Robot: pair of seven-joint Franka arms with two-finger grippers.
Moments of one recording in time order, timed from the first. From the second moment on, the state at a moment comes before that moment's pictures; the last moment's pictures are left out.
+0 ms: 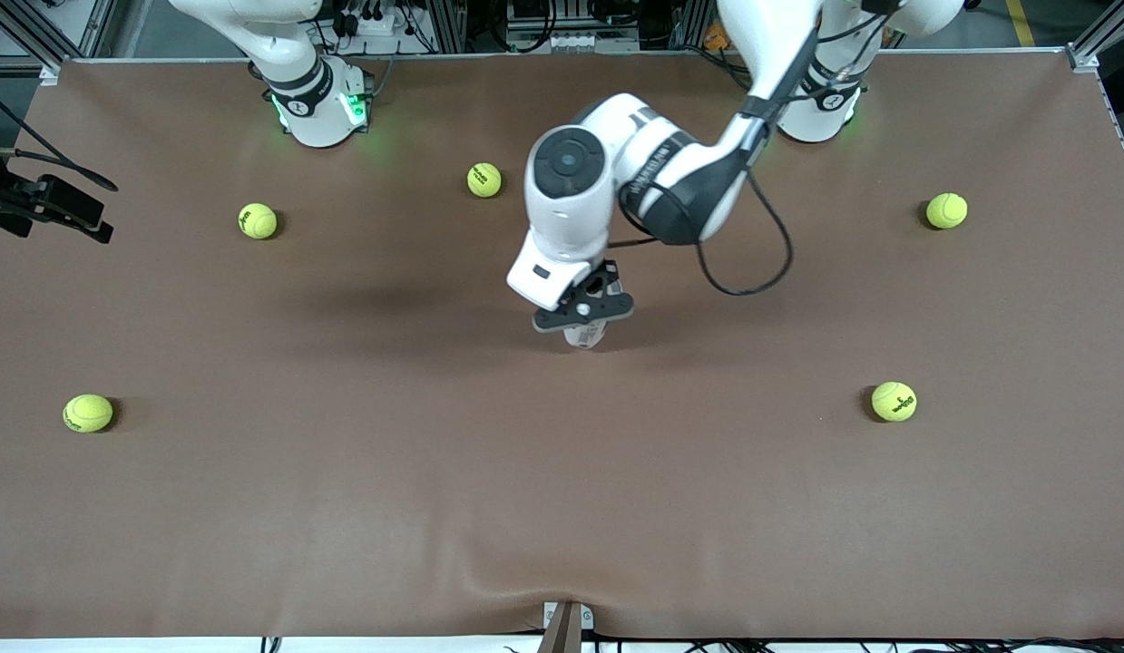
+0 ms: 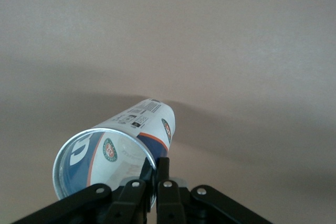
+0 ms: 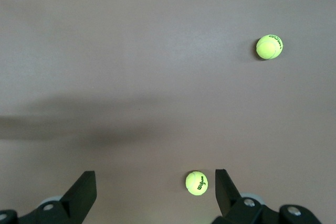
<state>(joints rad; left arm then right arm) -0.86 0.66 0.07 -1.19 -0.03 1.82 -0.98 -0.08 -0.01 0.04 -1.54 0.00 1.50 0.05</state>
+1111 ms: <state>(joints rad) -0.99 0.71 0.16 -1.19 -0.03 1.86 -1.05 -0.06 0.00 0.05 -1.53 0.00 1.51 0.05</state>
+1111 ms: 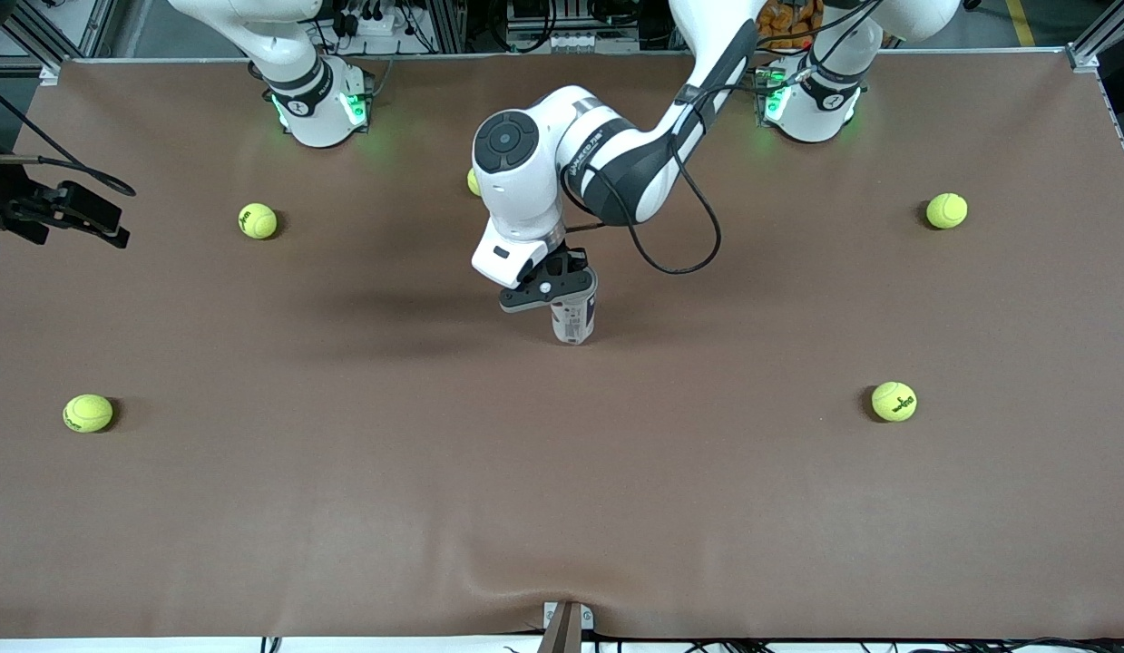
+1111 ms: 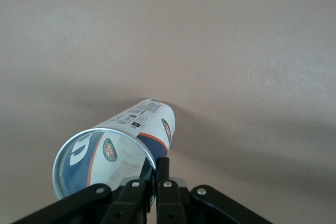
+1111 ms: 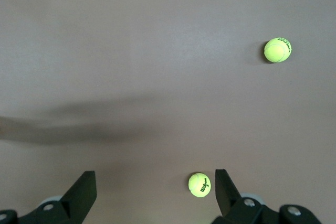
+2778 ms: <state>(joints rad) -0.85 0.56 0.24 -1.18 -0.05 1.82 -0.92 -0.03 -0.03 0.02 -1.53 0.00 1.50 0.05</state>
